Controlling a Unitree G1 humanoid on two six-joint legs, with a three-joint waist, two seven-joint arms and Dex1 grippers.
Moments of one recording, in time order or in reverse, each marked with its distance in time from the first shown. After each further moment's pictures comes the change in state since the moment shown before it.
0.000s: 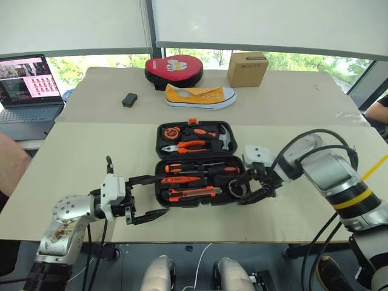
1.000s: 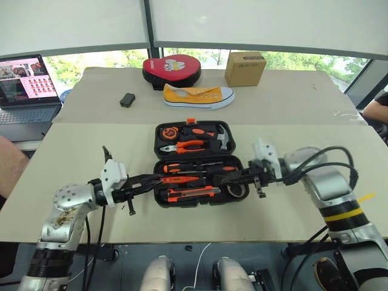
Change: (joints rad) left arm -0.091 -0.010 -0.047 0.071 0.061 0.058 0.038; right arm 0.181 0.165 -0.148 0.094 0.029 -0.350 -0.185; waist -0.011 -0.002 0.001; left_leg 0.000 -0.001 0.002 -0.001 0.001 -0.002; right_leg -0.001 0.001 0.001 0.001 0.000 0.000
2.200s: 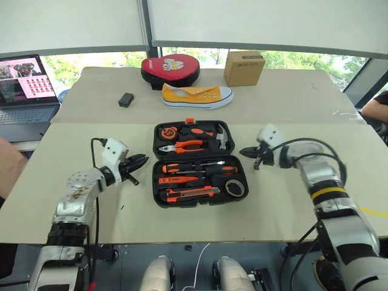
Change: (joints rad) left arm -0.277 -0.095 -0.039 0.321 0.165 0.211 0.375; right arm -0.259 0.155 -0.099 0.809 -0.242 -0.447 -0.349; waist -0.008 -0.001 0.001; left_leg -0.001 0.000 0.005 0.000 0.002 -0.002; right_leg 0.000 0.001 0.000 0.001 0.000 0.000
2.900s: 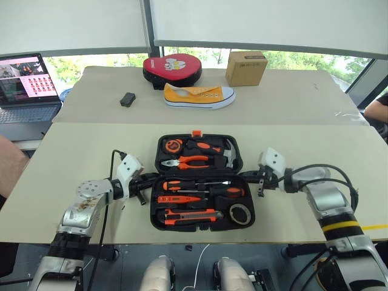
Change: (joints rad) left arm 0.130 0.043 -0.056 -0.148 0.010 0.018 -0.165; right arm 0.408 -0.098 -0.058 -0.688 0.118 0.335 0.126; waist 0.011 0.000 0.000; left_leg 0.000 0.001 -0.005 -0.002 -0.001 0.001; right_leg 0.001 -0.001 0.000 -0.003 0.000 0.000
